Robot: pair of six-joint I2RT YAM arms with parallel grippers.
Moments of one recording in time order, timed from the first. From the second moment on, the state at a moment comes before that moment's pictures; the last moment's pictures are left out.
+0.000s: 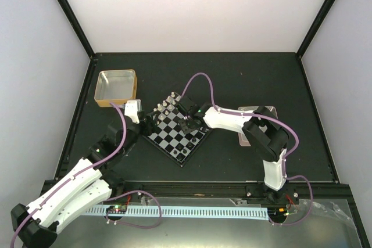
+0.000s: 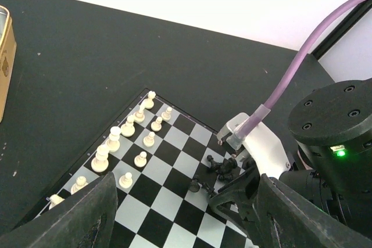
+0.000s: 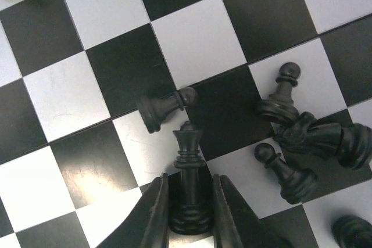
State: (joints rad) left arm -0.63 0.64 0.53 -0.25 -0.22 -0.52; right arm 0.89 1.94 1.28 -0.48 0.10 0.34
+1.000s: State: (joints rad) left arm -0.58 0.83 0.76 -0.24 0.44 -0.61; right arm 0.89 1.19 0.72 0.15 -0.32 0.17
